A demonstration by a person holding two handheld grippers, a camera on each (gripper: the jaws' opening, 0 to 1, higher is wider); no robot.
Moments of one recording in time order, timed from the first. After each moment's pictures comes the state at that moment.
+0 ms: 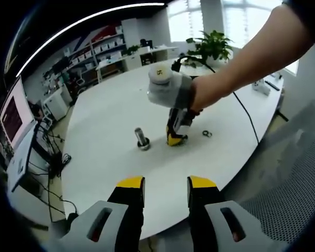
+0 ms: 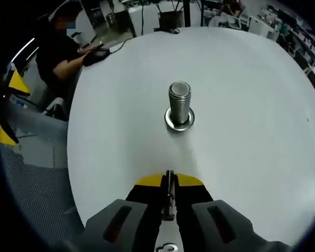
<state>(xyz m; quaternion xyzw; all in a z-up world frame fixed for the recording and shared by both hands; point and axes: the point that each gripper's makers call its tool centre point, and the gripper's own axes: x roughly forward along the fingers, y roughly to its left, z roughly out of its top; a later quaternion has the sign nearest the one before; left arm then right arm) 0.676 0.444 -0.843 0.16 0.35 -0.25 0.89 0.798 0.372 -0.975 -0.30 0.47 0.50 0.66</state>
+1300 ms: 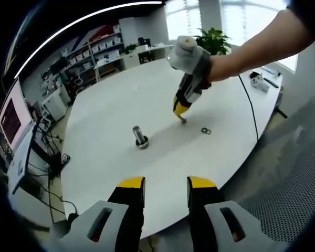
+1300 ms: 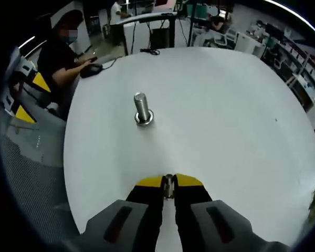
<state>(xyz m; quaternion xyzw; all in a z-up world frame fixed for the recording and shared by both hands) 0.674 0.443 -0.847 0.17 0.35 -0.26 0.88 0.834 0.311 -0.915 -0.28 0.39 0.47 0.74</state>
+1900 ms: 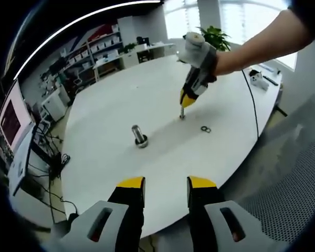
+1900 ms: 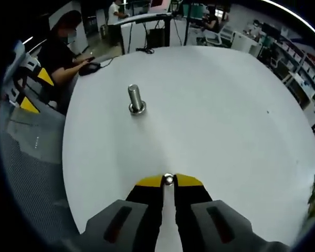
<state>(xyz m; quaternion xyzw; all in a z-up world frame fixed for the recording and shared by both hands) 0.673 0.443 -0.848 0.17 0.36 -0.26 0.88 0.836 0.281 -0.919 -0.27 0.40 0.46 0.74</state>
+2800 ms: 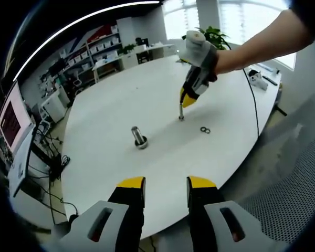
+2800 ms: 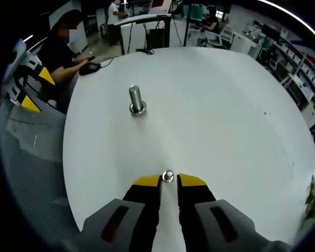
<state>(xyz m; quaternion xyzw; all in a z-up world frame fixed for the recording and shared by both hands) 0.674 0.441 -0.847 0.17 0.35 -0.26 0.88 0.830 0.273 -0.915 -0.29 0.40 0.46 0.74</state>
